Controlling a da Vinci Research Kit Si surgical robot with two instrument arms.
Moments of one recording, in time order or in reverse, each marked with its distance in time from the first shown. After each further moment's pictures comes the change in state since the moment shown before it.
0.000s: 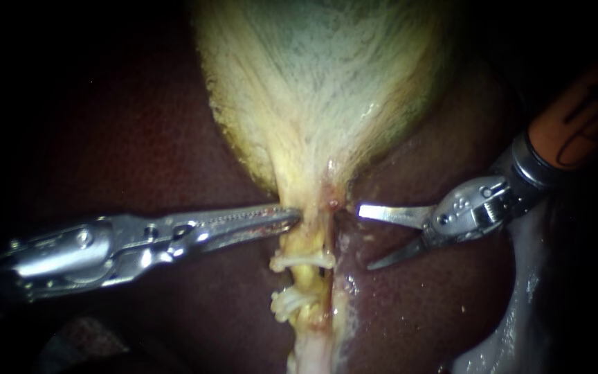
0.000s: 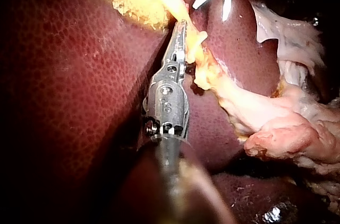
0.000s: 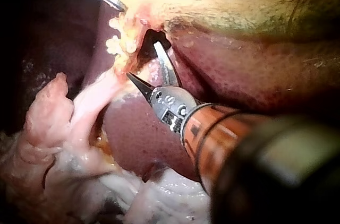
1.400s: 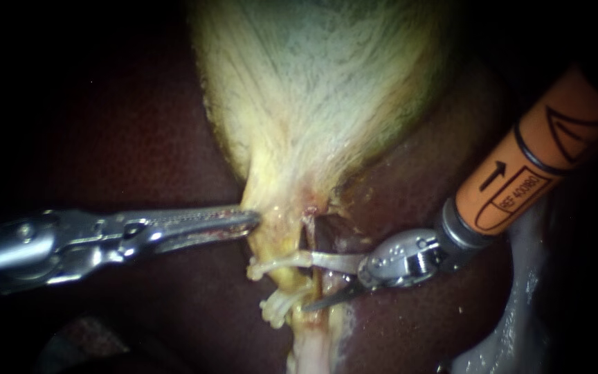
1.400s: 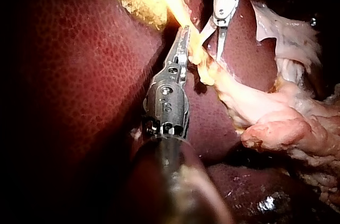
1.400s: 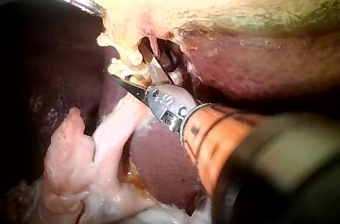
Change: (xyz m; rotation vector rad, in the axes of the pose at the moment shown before) right arm -0.002 -0.003 0.011 0.112 -0.053 0.169; left arm -0.003 0.000 -0.005 -0.022 0.000 -0.017
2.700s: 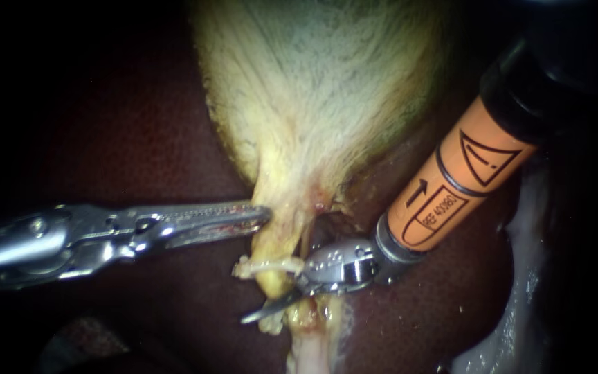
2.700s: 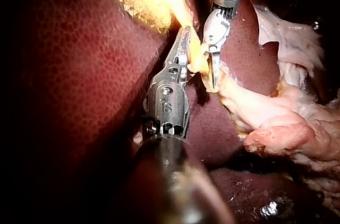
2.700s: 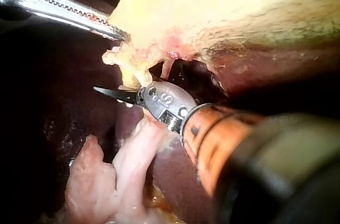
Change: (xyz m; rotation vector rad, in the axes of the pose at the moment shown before) right arm 0.003 0.000 0.005 0.178 0.184 0.101; left arm 0.000 0.001 0.001 0.002 0.001 -0.003
